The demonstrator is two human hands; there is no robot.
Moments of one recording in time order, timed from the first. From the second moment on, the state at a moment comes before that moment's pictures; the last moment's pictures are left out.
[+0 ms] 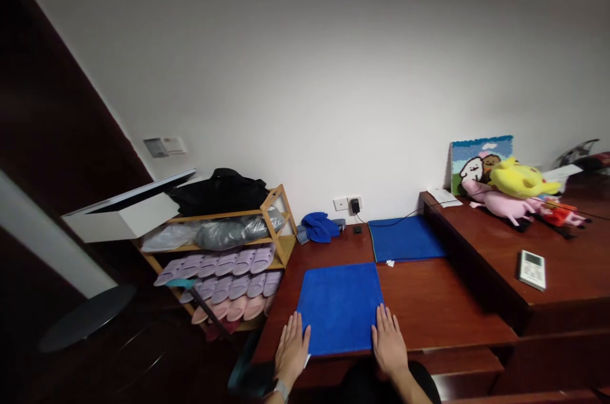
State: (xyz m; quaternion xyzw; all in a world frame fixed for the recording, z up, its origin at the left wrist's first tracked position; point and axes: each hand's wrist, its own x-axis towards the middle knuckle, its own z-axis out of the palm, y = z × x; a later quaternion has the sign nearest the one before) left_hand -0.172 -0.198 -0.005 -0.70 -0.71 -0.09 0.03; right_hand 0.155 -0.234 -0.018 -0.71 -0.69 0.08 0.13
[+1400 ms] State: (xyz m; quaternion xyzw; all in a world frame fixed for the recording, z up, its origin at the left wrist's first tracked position) left_hand -0.098 -0.175 0.017 -0.79 -0.60 -0.14 -0.02; right_hand 0.164 -0.180 -0.009 -0.70 -0.69 0.12 0.14
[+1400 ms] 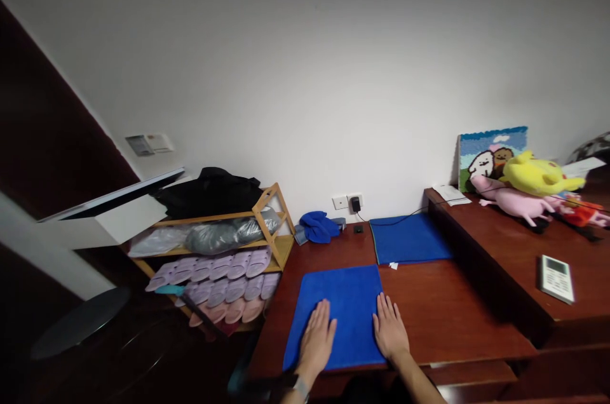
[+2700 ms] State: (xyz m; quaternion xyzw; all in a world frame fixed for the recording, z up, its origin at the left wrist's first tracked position) left_hand -0.084 -0.126 0.014 -0.76 -0.63 -0.16 0.01; right_hand 0.162 -0.139 0.002 -0.72 -0.68 0.11 0.12
